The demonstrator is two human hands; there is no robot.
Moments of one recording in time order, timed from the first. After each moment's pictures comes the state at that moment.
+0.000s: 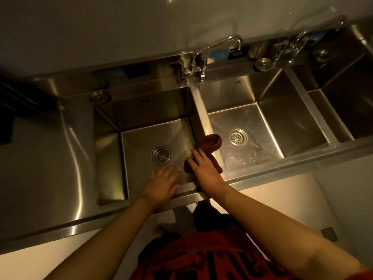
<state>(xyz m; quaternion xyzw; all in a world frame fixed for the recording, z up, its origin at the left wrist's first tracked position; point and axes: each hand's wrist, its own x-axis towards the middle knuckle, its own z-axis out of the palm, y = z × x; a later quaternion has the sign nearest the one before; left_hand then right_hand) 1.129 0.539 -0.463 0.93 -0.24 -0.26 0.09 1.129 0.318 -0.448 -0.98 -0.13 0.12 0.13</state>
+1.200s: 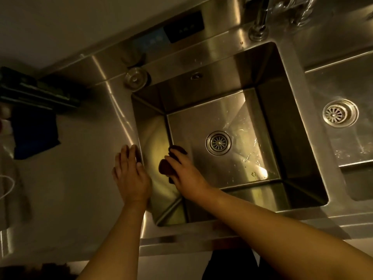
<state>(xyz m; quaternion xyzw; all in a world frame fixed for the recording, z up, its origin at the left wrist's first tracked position) 1.229 0.758 -0.493 0.98 0.15 -0.06 0.12 1.229 0.574 -0.535 -0.83 -0.12 0.19 0.52</state>
